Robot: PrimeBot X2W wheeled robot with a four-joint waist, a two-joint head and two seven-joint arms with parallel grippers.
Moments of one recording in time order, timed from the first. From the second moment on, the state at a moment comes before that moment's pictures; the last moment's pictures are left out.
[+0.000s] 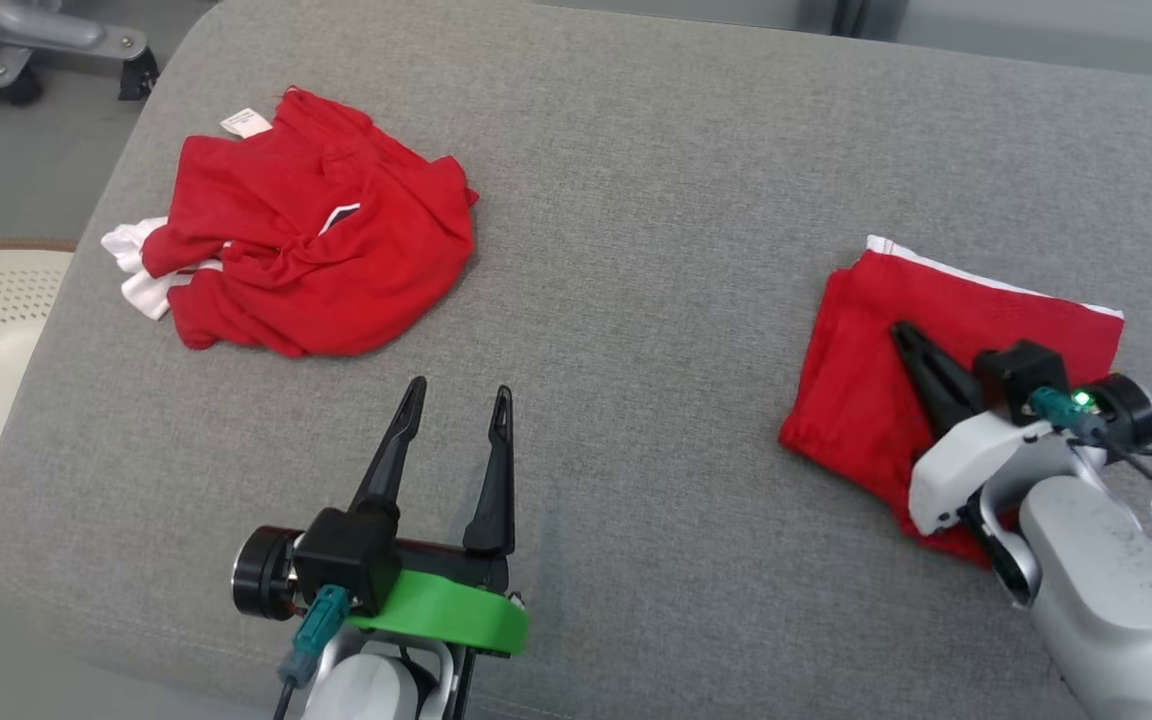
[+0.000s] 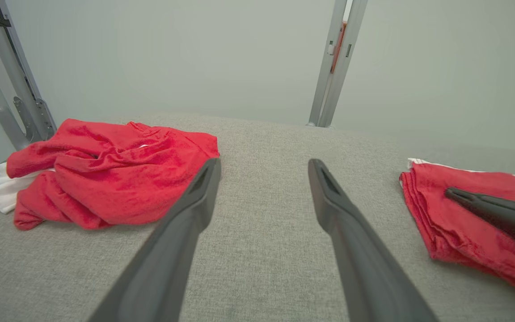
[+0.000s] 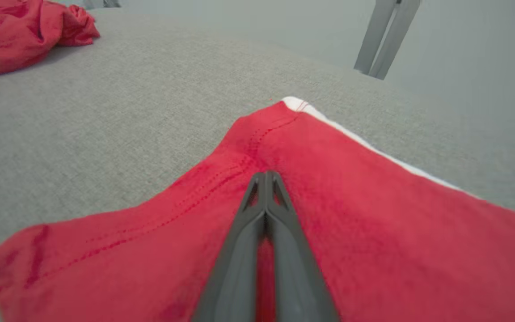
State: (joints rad) left arm -0.15 0.05 -0.42 0.09 -0.28 0.10 -0.26; right arm -0.49 -0.30 0.36 0.67 0.22 0.13 -0.27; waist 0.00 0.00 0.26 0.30
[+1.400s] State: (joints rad) left arm -0.03 0.05 -0.29 0.14 -0.21 0.04 -0.26; right arm -0.11 -0.11 -0.03 0.32 0.18 0.13 -0.26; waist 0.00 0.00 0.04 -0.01
